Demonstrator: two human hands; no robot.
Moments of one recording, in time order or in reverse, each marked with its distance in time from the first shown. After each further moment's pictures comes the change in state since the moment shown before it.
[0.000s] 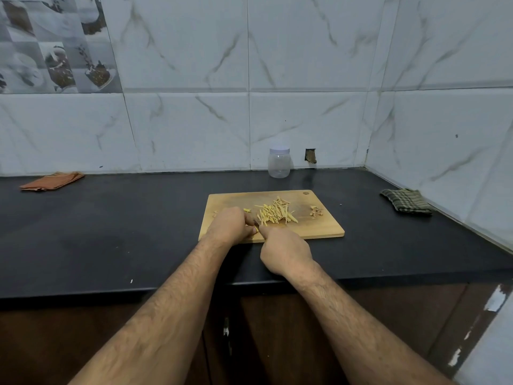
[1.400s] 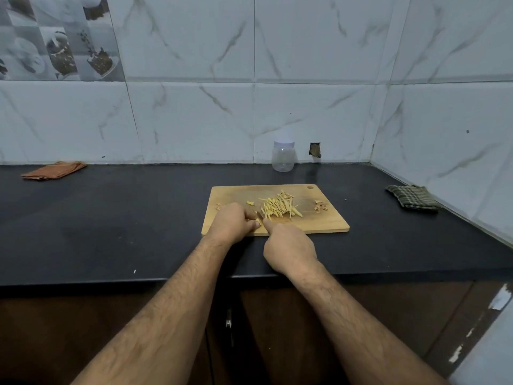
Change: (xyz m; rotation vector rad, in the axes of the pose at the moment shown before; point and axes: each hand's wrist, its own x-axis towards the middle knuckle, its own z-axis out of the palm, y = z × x) left_hand -0.015 -0.001 0.003 -0.107 0.081 0.004; right_hand -0.009 -0.006 0.002 -0.010 0.009 0.041
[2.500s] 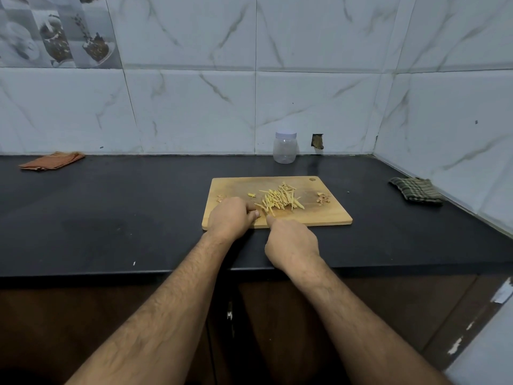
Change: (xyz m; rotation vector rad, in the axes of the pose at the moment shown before) left_hand 0.003 -0.008 0.010 0.149 0.082 -0.003; right_hand 0.001 -0.002 0.003 -0.157 -0.026 0.030
